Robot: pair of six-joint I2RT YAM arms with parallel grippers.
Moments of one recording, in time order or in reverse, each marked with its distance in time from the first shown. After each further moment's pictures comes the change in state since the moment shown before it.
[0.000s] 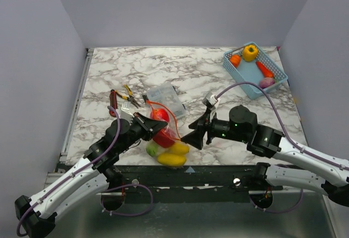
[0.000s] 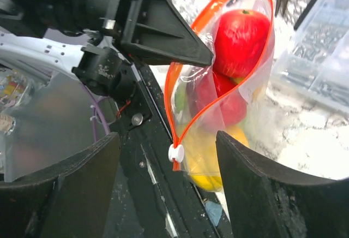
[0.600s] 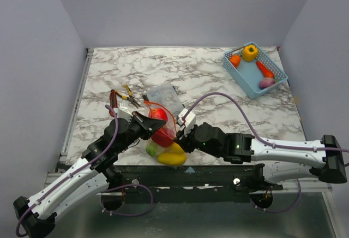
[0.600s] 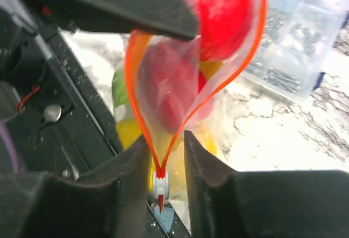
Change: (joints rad) left arm 0.000 -0.003 0.036 -0.043 -0.034 0.028; right arm 0.296 0.226 0.017 0.037 0.474 -0.188
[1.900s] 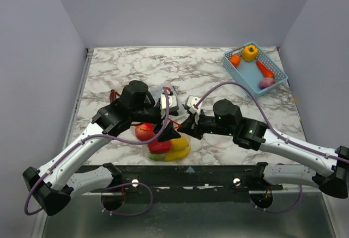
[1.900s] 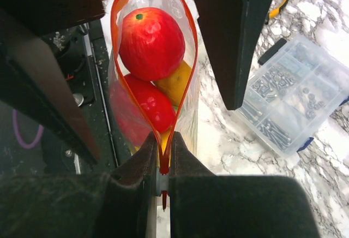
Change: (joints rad) left arm 0.053 0.480 0.575 -0.360 0.771 1.650; right arm -0.295 -0.077 0.051 -0.003 -0.524 -0.253
